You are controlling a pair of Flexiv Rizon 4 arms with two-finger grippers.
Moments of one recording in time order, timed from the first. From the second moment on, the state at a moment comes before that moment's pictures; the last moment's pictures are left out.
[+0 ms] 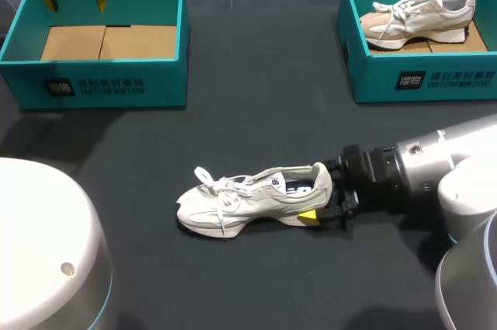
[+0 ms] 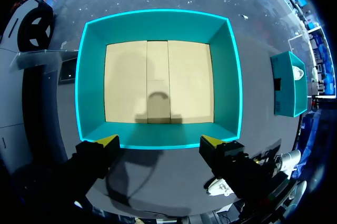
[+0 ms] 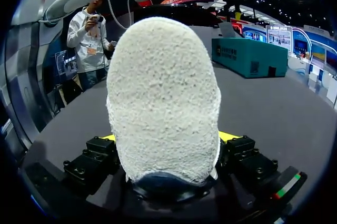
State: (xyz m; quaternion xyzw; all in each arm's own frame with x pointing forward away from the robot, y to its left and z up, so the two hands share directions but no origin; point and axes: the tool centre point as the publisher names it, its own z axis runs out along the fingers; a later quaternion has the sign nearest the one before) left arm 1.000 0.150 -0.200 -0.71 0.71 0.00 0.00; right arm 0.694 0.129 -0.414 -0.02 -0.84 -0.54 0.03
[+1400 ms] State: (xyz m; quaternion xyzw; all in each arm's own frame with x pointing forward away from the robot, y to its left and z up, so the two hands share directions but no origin) left arm 1.000 0.150 -0.200 -0.71 0.71 0.00 0.00; right arm 0.692 0.120 -0.414 -0.04 -0.84 -0.54 0.00
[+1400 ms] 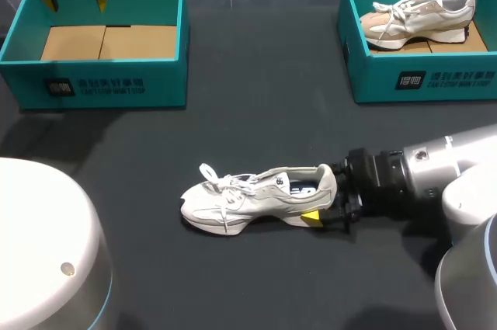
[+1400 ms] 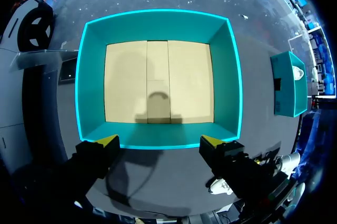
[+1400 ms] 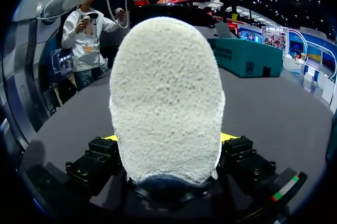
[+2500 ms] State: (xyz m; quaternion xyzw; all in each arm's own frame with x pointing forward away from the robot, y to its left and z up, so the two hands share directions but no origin) left arm 0.867 0.019 -0.187 -0.69 0.72 -0.01 -0.01; right arm 0.692 0.120 -0.414 -0.04 -0.84 -0.54 0.00
